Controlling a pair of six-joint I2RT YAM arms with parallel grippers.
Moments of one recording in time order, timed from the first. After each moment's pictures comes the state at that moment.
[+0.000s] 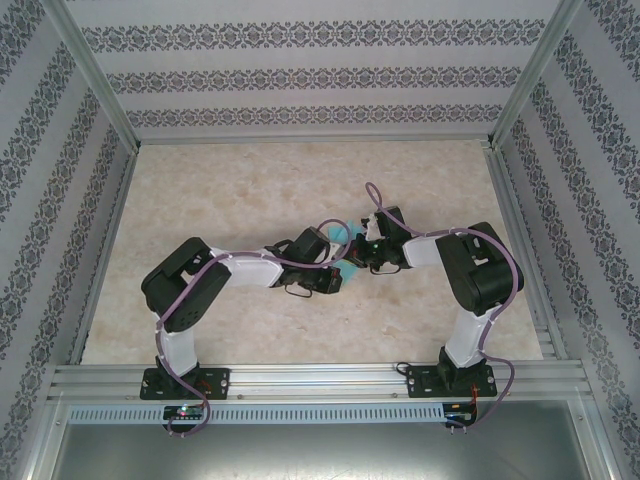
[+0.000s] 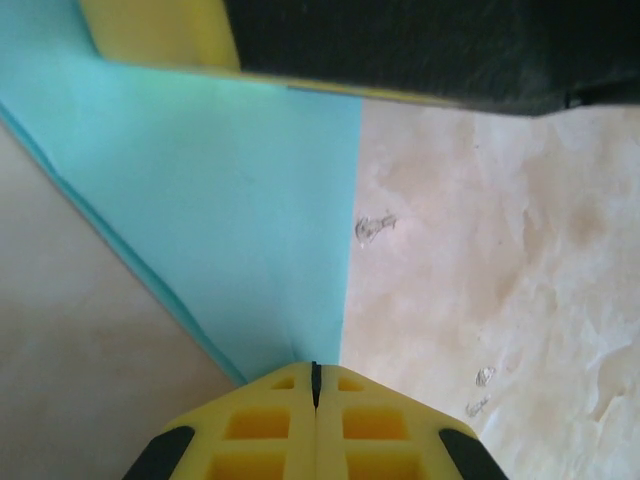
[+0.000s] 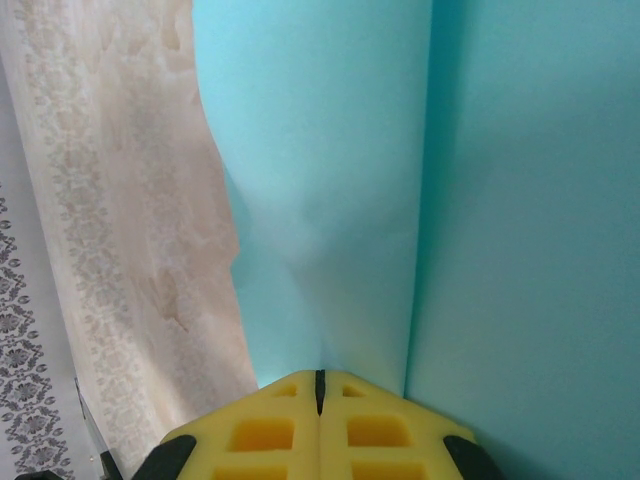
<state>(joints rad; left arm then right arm) -0.77 1.87 0.97 -0.06 0.38 -0.49 0.35 1.84 0.78 0.14 -0.65 0.78</state>
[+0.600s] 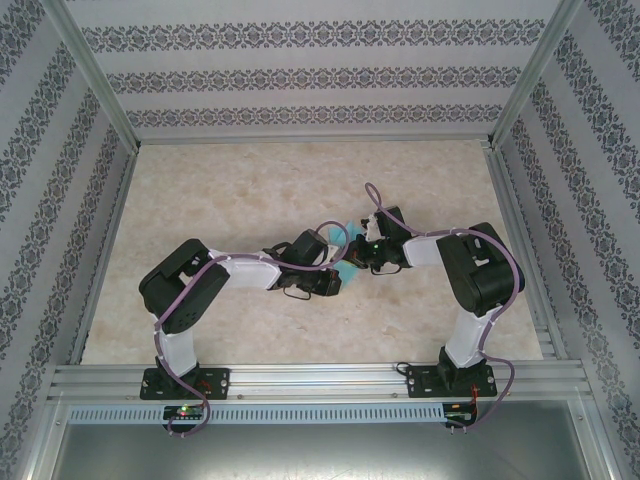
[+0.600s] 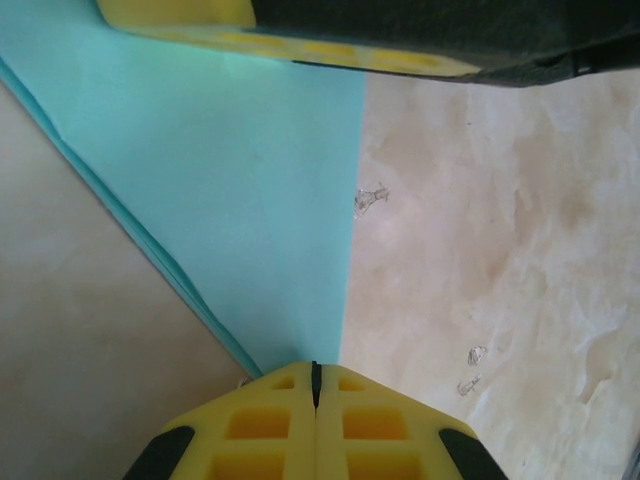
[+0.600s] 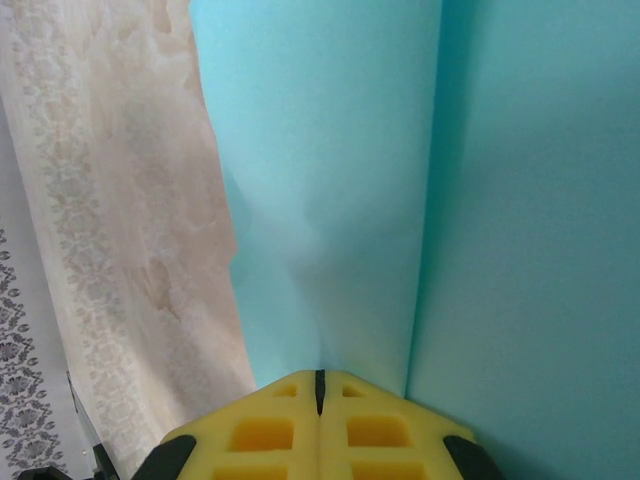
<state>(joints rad) -0.77 1.85 0.94 -0.04 0.40 -0.51 0.35 1.83 0.78 0.10 -0.65 0.76</state>
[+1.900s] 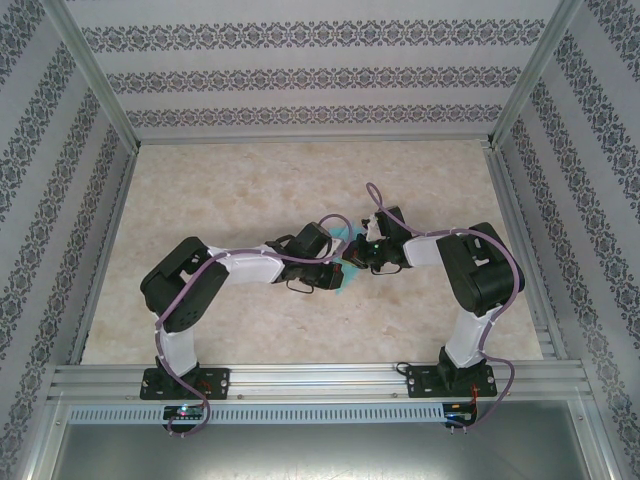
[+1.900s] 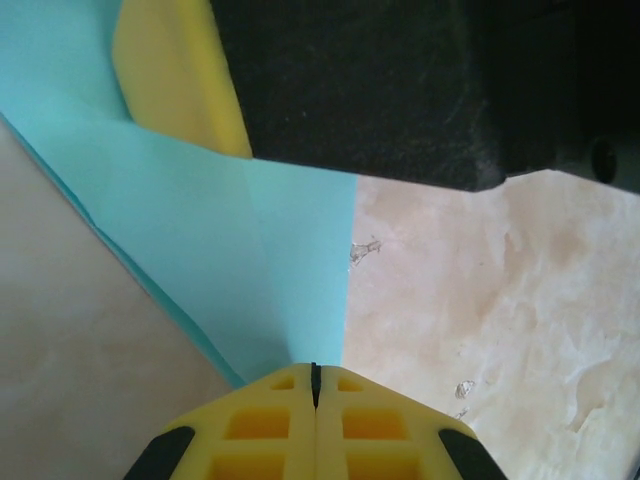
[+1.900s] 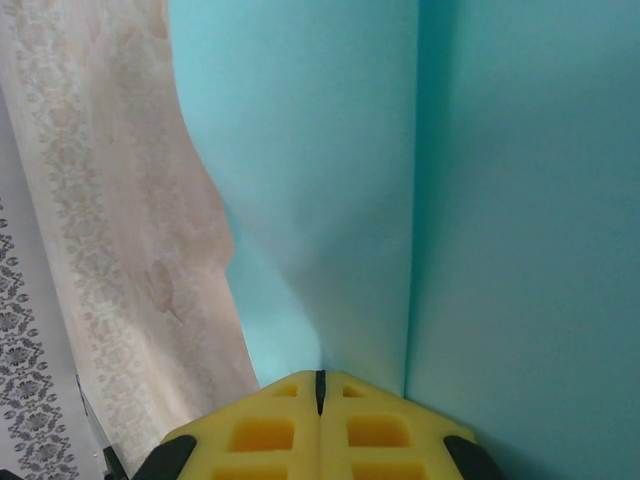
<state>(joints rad) -0.76 1.87 1.03 -0.12 0.37 -0.49 0.35 1.83 0.78 0.11 -0.65 0.78</state>
